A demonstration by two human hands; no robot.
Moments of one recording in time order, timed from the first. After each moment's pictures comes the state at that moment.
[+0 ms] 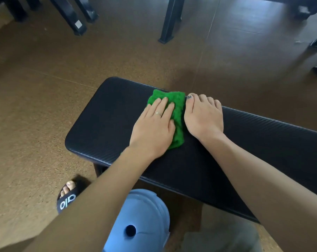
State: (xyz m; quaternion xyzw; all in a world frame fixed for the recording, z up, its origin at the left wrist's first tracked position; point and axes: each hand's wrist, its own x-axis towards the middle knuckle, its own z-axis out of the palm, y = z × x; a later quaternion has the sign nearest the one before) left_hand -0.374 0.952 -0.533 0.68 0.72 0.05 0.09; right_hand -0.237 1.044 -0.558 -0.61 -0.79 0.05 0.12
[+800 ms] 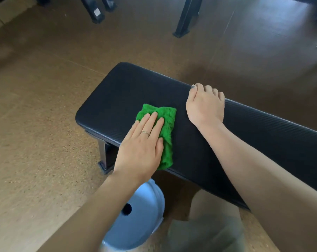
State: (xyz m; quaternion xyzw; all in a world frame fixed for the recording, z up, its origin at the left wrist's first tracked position) left_hand -0.360 0.845 -0.532 0.65 0.76 0.04 0.08; right_hand -0.237 1.042 -0.560 -0.60 -0.79 0.03 0.14
